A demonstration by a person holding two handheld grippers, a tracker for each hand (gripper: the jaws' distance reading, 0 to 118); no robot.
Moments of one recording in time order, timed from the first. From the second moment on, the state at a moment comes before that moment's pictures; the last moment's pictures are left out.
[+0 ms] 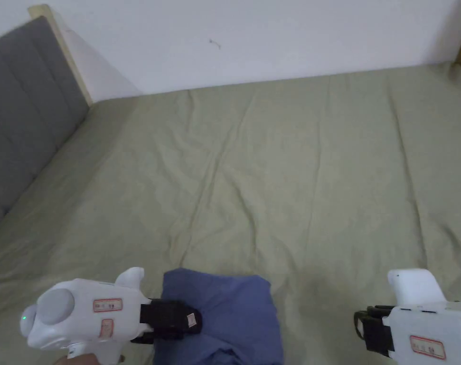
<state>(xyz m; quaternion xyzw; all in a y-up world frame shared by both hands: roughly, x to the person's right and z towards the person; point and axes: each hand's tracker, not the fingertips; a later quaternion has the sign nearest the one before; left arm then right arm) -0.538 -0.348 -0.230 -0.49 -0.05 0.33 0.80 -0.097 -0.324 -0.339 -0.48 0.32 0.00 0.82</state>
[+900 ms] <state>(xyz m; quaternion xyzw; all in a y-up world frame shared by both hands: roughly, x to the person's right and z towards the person) -0.706 -0.311 -0.199 -0.58 0.29 0.00 0.76 -0.145 -0.335 -0.330 -0.48 0.32 0.05 0.81</state>
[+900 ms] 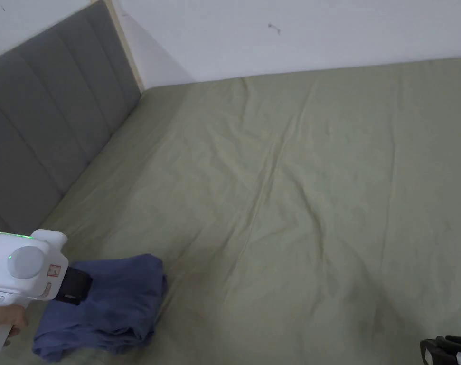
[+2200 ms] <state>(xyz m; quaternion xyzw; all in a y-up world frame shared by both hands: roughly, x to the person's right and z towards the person) -0.292 -0.137 -0.076 -0.08 0.20 0.04 0.98 -0.014 -0.154 -0.209 -0.11 0.22 0.02 0.97</state>
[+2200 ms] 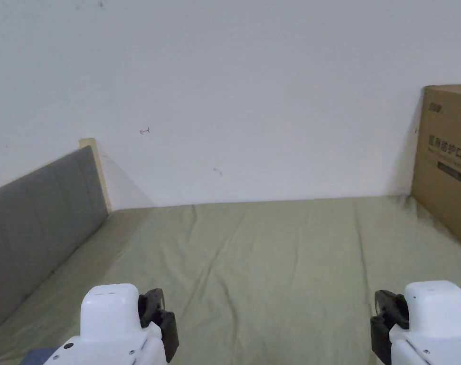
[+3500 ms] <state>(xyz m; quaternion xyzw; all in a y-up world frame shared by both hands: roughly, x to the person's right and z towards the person) -0.270 -0.124 -0.083 -0.04 0.22 0.01 0.98 0.003 -0.148 -0.211 -0.07 0.18 0.00 0.98</state>
